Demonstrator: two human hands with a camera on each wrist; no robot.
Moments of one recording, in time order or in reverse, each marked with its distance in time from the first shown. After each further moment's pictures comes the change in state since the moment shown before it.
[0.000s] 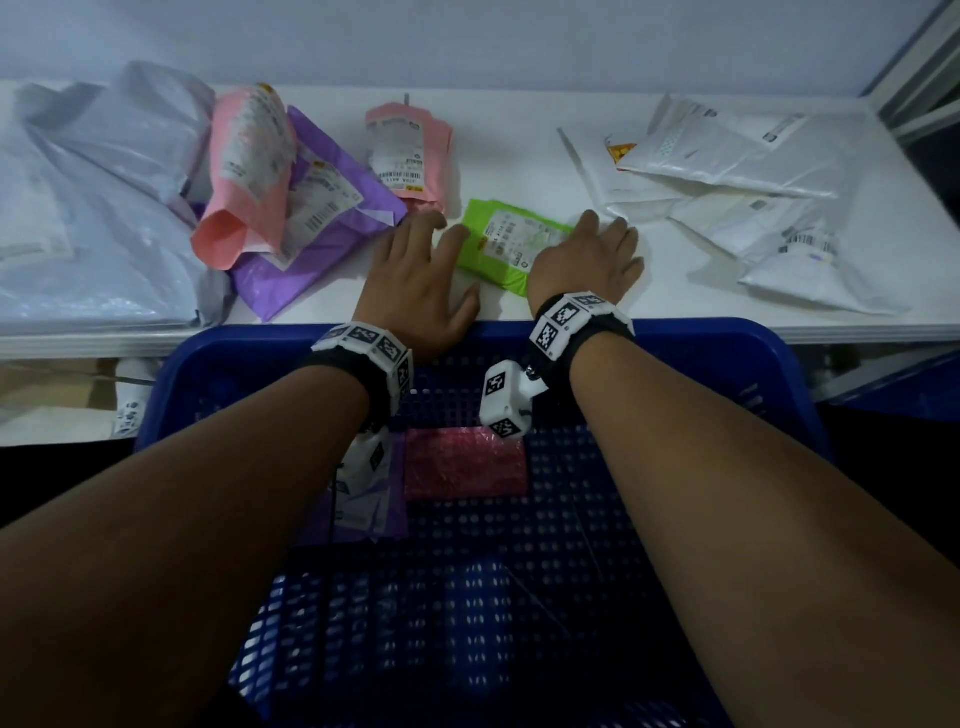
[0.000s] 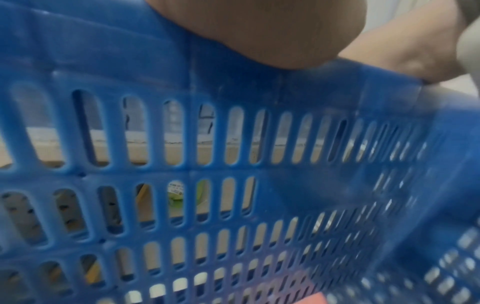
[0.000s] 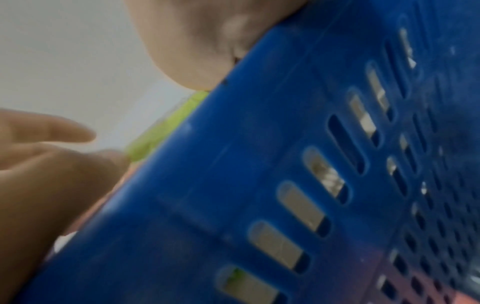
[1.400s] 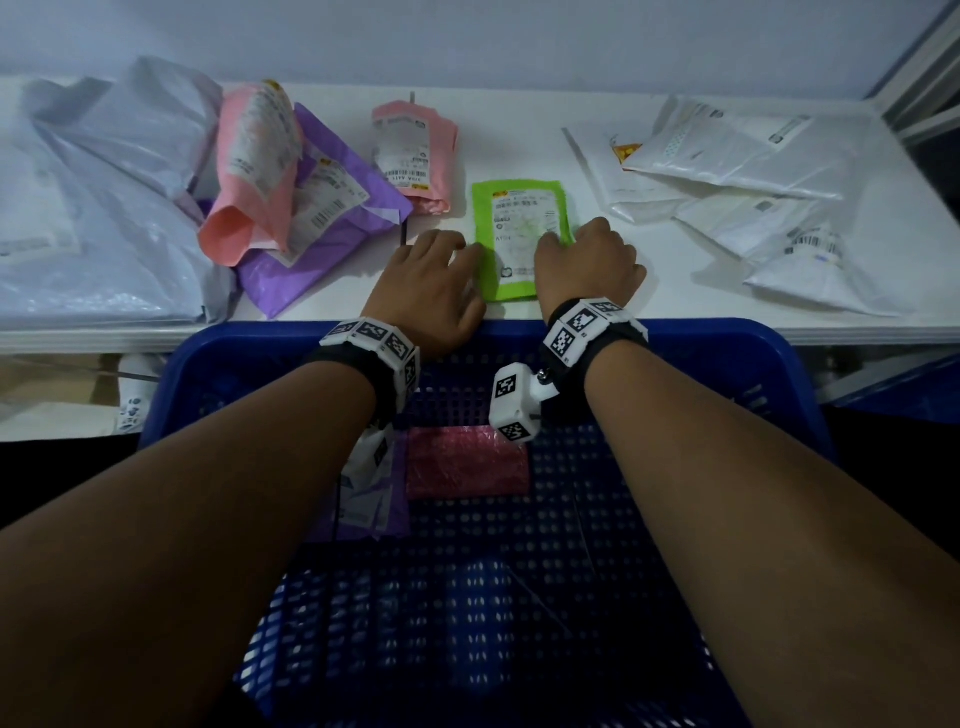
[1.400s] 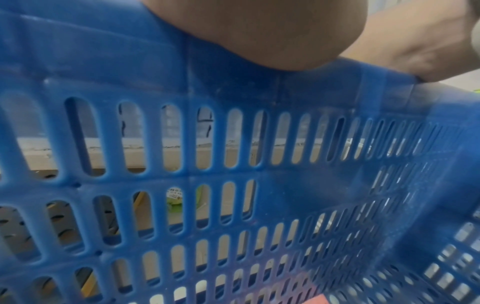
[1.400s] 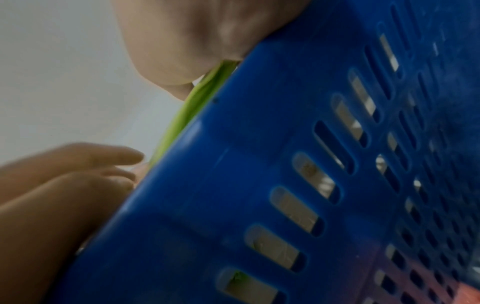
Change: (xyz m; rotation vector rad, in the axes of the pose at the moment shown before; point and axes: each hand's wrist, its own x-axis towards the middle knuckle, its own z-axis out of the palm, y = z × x) left_hand 0.003 0.003 -0.003 0.014 -0.175 0.027; right_hand -0.007 0.004 -0.006 0.212 0.114 -0.024
